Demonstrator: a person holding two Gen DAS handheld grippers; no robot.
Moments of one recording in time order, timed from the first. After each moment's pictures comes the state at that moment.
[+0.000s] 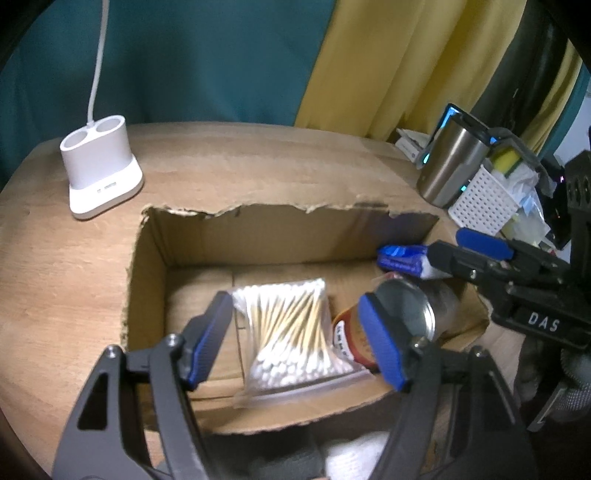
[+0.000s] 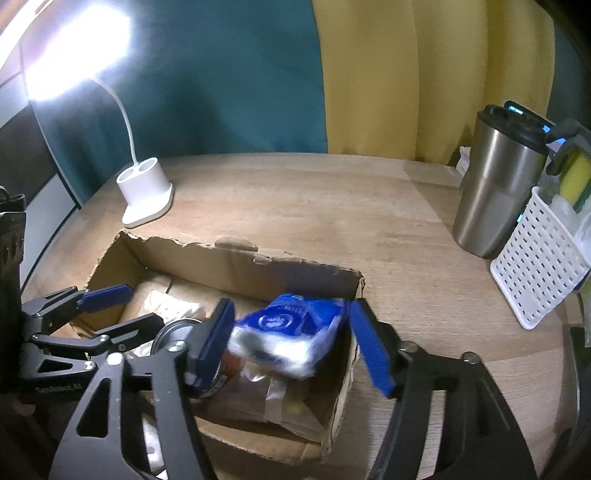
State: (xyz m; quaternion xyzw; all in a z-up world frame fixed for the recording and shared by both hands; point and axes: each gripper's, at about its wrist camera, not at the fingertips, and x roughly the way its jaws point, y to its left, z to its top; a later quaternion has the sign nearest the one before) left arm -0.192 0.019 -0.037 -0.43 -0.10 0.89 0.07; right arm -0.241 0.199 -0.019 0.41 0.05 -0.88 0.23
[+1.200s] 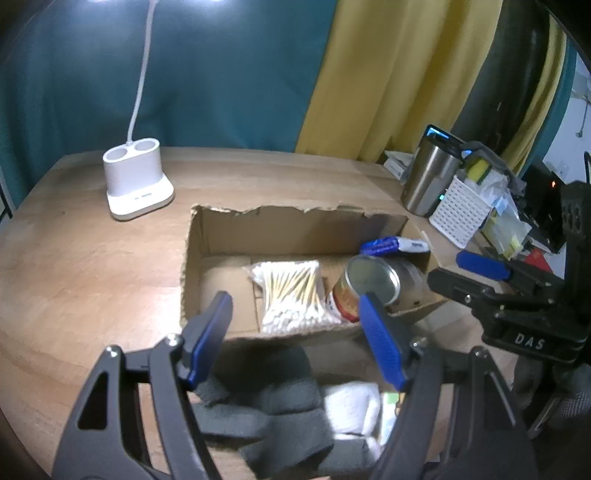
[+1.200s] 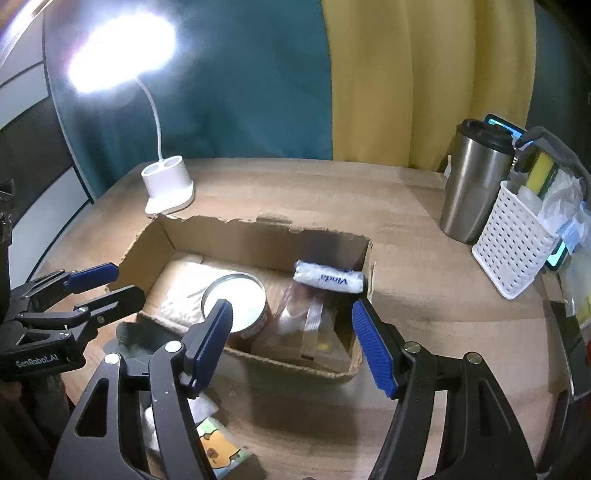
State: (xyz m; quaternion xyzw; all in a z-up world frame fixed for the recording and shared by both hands) left arm -0.122 0.007 -0.004 -0.38 -0.10 0.92 0.06; right arm -0.179 0.202 -0.003 0.39 0.05 -0.89 0.22
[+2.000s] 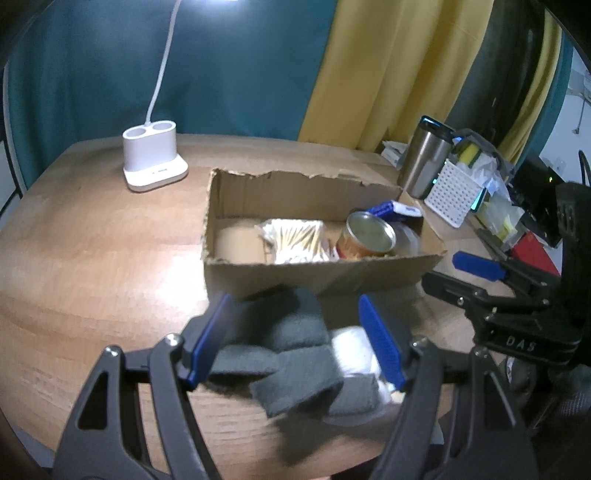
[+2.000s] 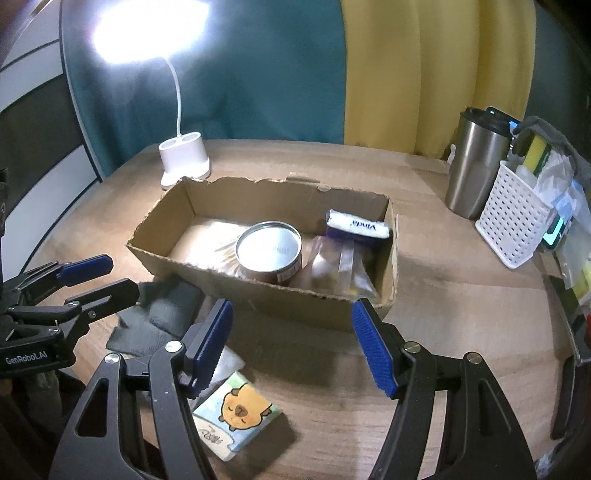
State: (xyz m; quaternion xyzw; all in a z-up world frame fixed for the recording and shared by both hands) left arm -0.073 0.001 -0.018 -0.38 -0.10 0.92 0.06; right arm -0.128 0.190 -0.019 0.39 0.07 -0.89 0.22
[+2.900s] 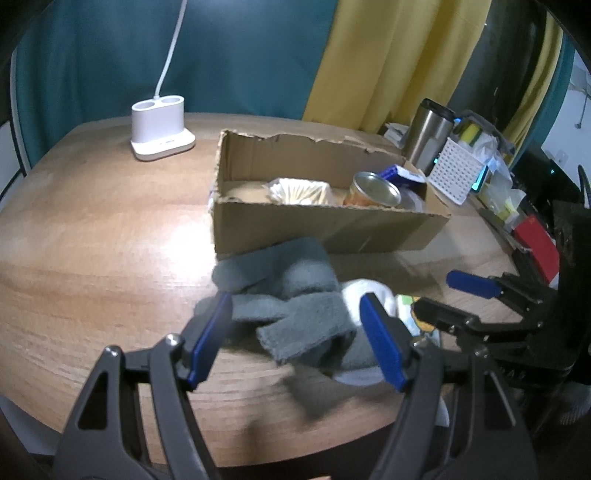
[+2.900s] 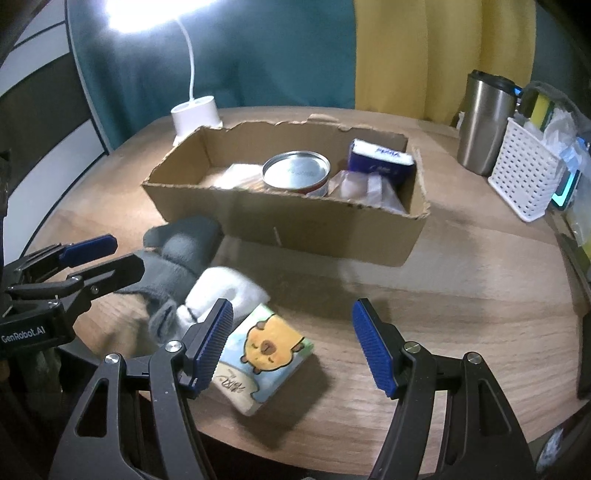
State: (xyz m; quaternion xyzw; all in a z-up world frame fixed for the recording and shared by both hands) left arm -0.049 -0.002 -0.040 -0.40 -0.10 0.91 0.06; right arm -0.089 0.183 -0.057 0.43 0.07 -0.87 0.23
